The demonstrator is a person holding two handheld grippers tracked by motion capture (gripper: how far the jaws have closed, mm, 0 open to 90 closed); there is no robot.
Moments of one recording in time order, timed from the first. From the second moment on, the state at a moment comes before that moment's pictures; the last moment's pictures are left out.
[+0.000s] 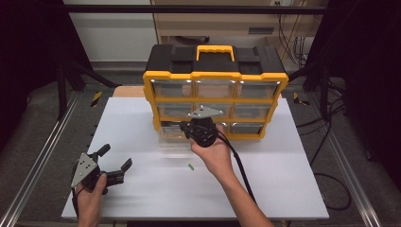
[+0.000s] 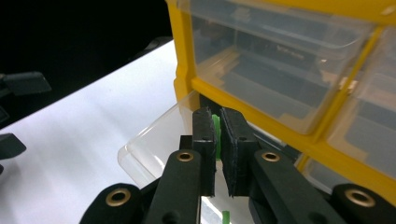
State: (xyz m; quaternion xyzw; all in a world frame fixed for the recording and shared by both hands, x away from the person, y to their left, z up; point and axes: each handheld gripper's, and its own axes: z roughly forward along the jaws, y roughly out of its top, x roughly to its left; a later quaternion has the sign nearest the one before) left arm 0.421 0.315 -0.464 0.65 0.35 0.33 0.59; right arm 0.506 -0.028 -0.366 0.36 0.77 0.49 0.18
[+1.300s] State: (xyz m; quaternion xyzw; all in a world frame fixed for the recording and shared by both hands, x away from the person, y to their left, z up) left arm 0.422 0.311 -0.465 0.66 0.34 0.33 0.58; right arm 0.480 -0.046 -0.367 0.38 0.79 0.44 0.20
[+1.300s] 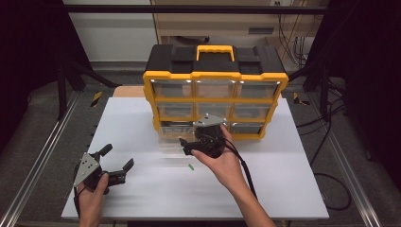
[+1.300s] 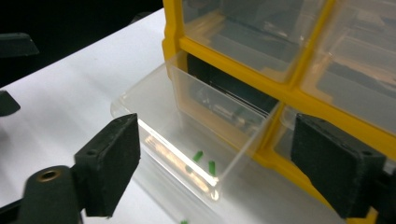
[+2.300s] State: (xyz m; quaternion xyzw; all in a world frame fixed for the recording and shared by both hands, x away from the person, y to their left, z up) left arm 0.423 0.311 -0.465 0.66 0.34 0.33 0.58; right arm 0.458 -0.064 -0.435 0.40 0.81 0.39 0.15
